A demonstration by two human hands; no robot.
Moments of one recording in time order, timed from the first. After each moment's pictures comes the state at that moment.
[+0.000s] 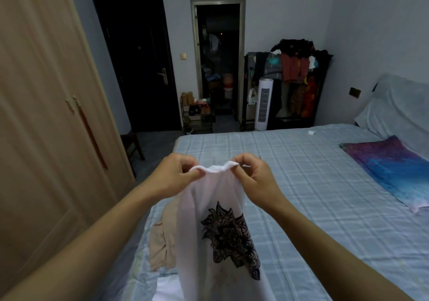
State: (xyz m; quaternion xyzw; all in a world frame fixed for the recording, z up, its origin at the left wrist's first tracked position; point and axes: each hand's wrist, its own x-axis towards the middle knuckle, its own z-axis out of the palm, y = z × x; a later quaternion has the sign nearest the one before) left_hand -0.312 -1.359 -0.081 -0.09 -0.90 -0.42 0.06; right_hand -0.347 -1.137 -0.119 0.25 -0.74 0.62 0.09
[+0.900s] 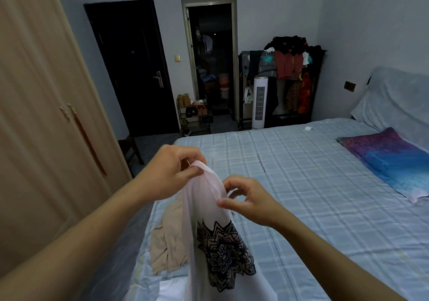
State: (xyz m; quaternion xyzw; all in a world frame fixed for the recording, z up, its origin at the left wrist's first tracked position) left_hand -0.293 -1.337 -0.041 -0.23 -0.92 -0.28 0.15; right_hand -0.335 -1.116 -0.140 0.37 -0.76 0.53 -0.01
